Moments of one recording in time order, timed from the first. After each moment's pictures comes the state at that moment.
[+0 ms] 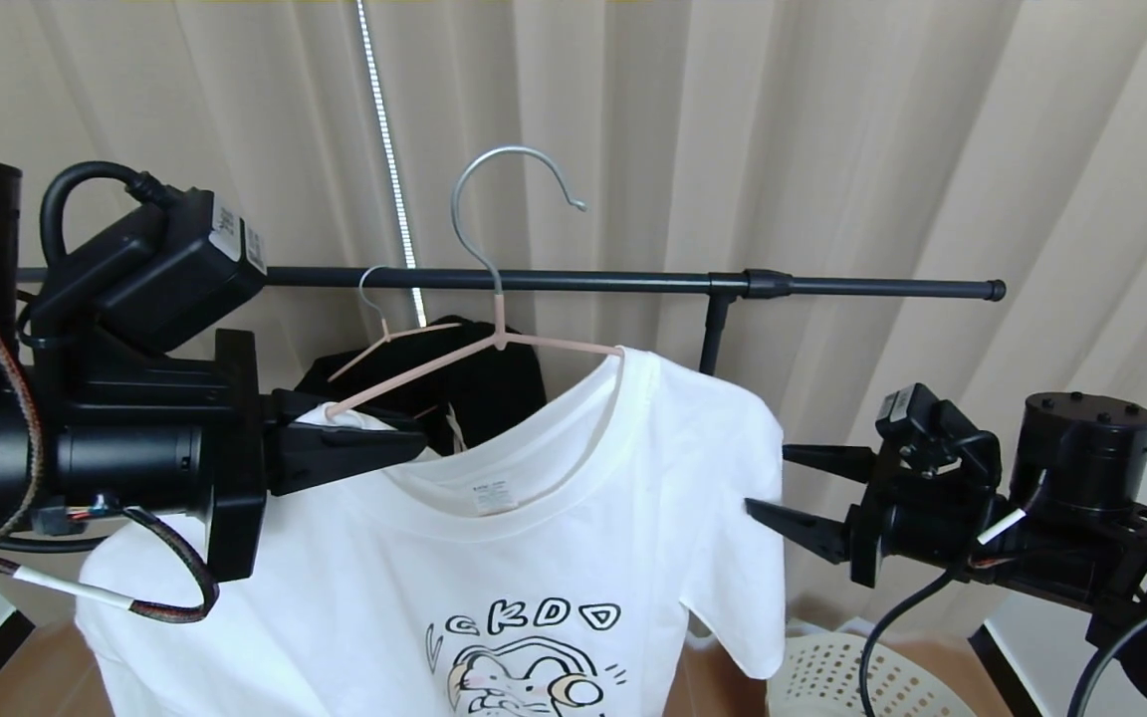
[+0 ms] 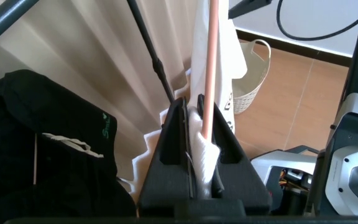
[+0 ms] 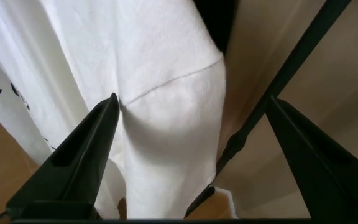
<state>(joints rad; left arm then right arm) -0.42 1.33 -0.98 0.10 -0.53 0.48 0.27 1.78 -0.45 -1.02 0.57 -0.22</state>
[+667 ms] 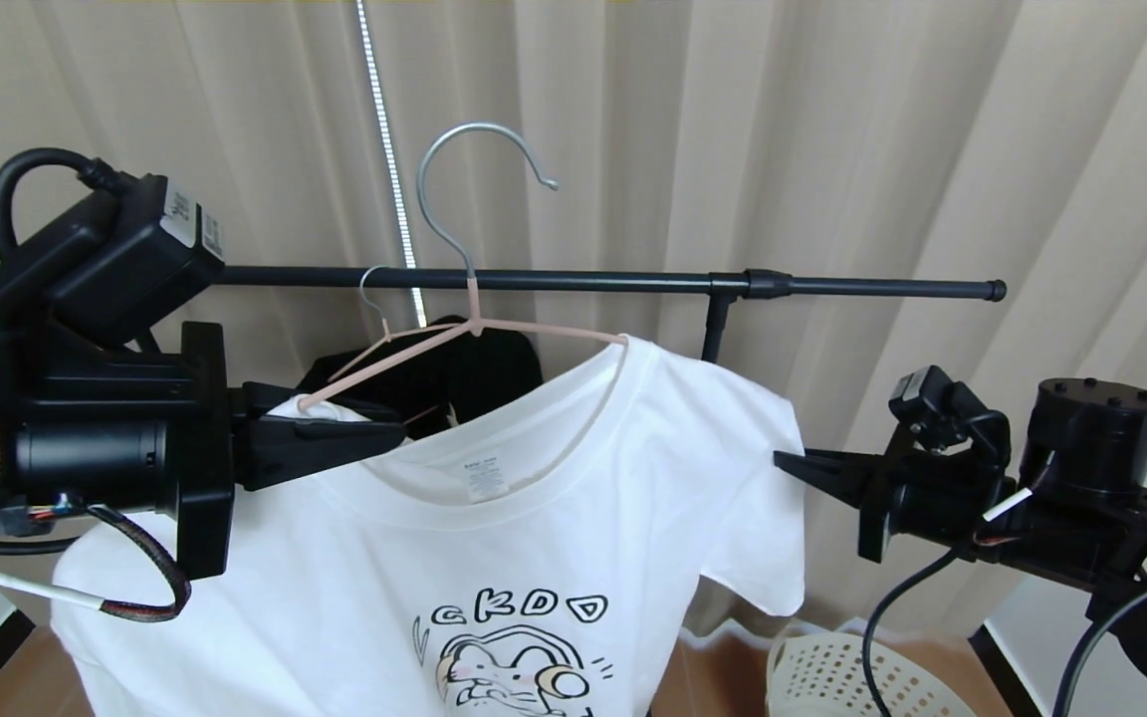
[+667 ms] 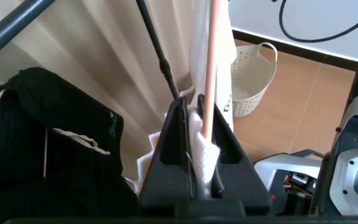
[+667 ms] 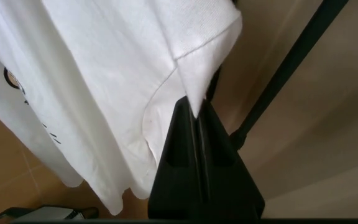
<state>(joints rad) -0.39 1.30 -0.97 0.10 -0.53 0.48 0.21 1.79 -0.49 -1.02 0.57 -0.22</state>
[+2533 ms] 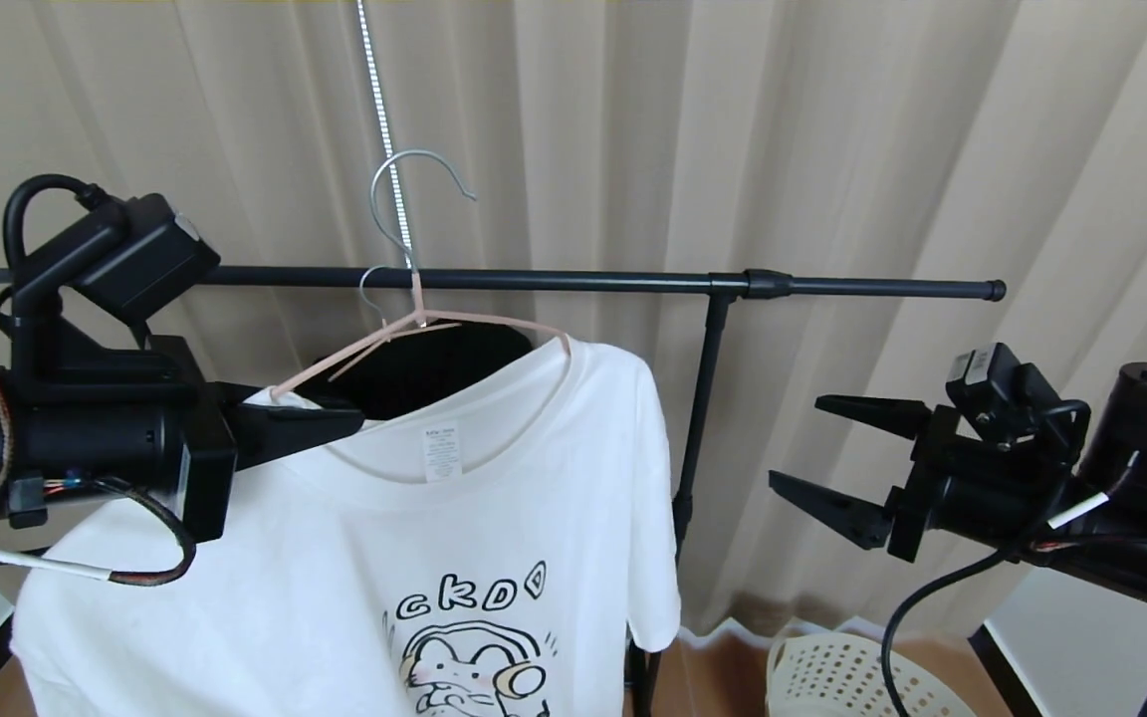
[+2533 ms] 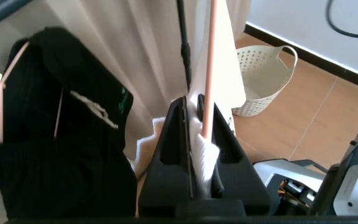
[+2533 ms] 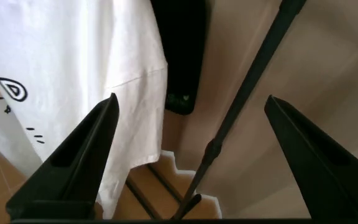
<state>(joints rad) -0.30 1.31 -0.95 0.10 -0.42 0.34 0.26 1.64 -0.45 -1.02 0.55 -0.20</state>
